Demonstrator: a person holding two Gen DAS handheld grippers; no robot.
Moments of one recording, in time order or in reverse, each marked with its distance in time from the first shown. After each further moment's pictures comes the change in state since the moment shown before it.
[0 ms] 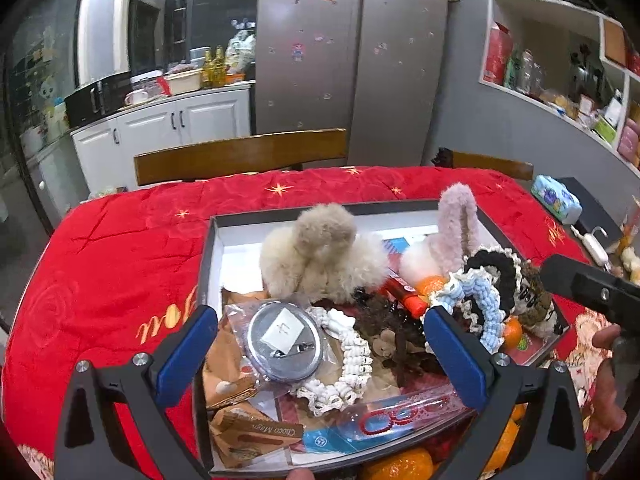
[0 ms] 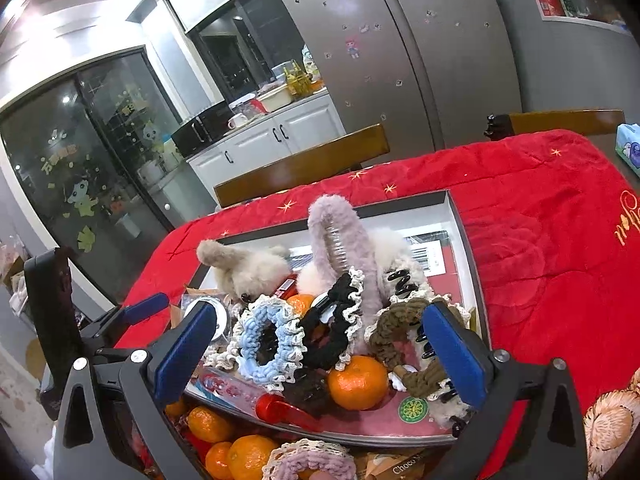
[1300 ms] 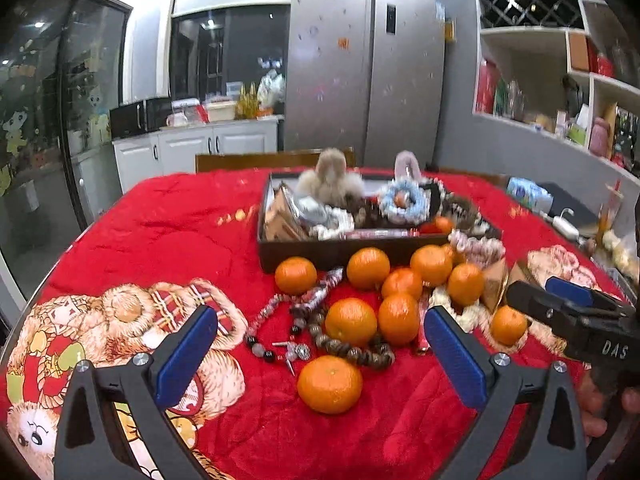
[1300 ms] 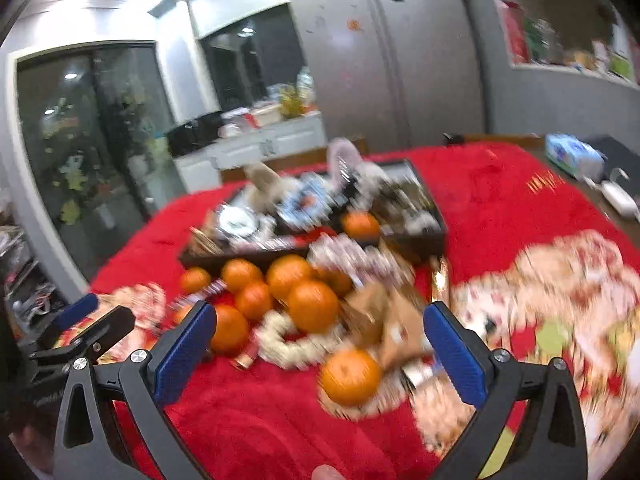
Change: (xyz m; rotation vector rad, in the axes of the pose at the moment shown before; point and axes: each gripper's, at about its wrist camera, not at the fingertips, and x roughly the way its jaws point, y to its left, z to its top) left arm -0.161 -0.012 -0.159 -0.034 -0.164 0.068; right arm -0.104 0.053 -0.139 -0.096 -0.117 -0.169
